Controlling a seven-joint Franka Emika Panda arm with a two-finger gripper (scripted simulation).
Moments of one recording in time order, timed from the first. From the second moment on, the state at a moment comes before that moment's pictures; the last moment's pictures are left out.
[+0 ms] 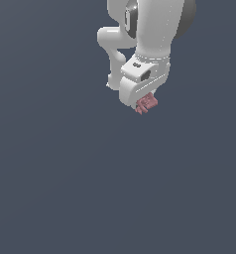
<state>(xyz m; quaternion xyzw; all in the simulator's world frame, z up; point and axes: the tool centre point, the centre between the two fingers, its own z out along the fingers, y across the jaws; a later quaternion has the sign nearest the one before) -0.057 0.088 0.307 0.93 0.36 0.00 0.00</state>
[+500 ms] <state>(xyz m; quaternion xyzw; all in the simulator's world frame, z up) -0.111 0.080 0.395 0.93 0.36 0.00 0.00</state>
